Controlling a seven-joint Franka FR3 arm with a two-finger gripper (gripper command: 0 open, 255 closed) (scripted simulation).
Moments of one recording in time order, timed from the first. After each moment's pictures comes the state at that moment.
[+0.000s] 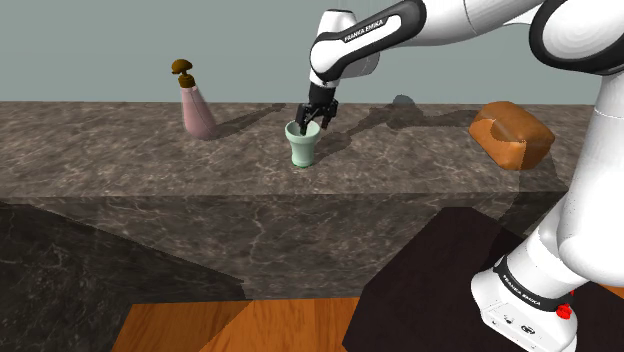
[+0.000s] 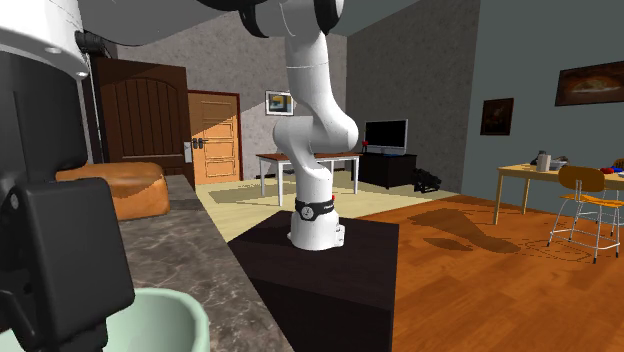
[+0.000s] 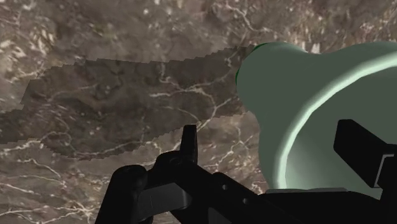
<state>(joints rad) 0.08 0.36 0.01 -1.78 0.17 2.21 0.01</state>
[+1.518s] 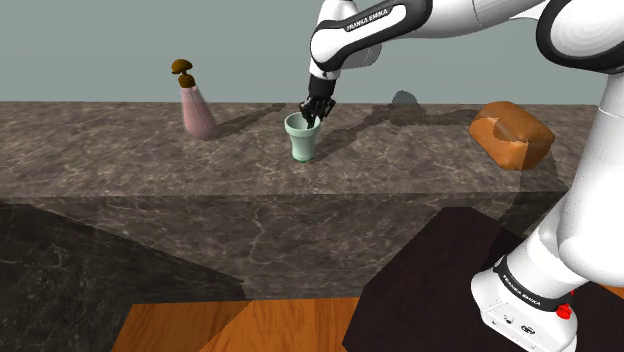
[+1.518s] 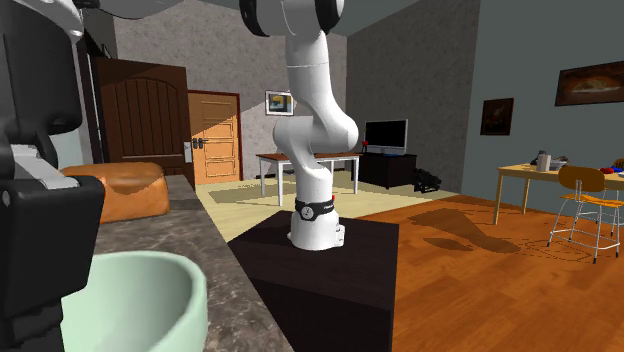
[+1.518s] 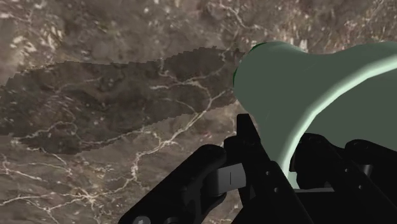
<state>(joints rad) 0.08 0.34 0.01 -1.75 0.16 2.17 0.02</state>
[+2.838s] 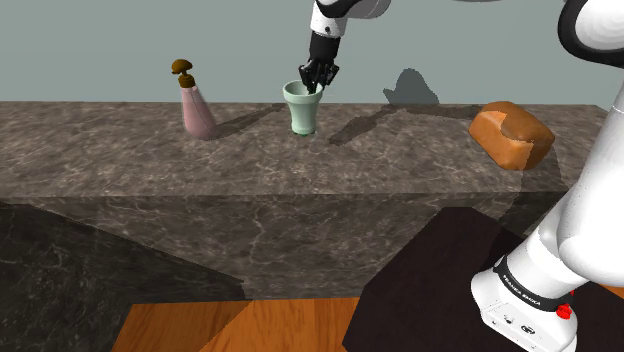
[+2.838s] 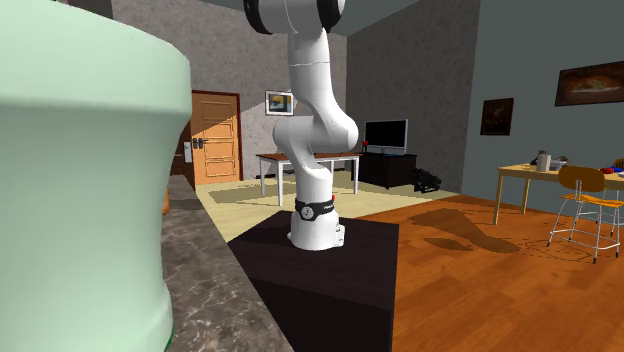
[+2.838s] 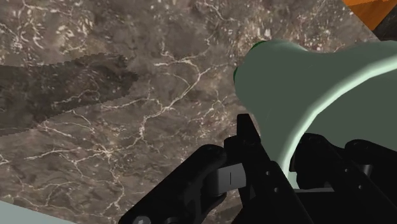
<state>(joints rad) 0.08 0.27 0.00 -1.57 0.15 1.92 0.05</state>
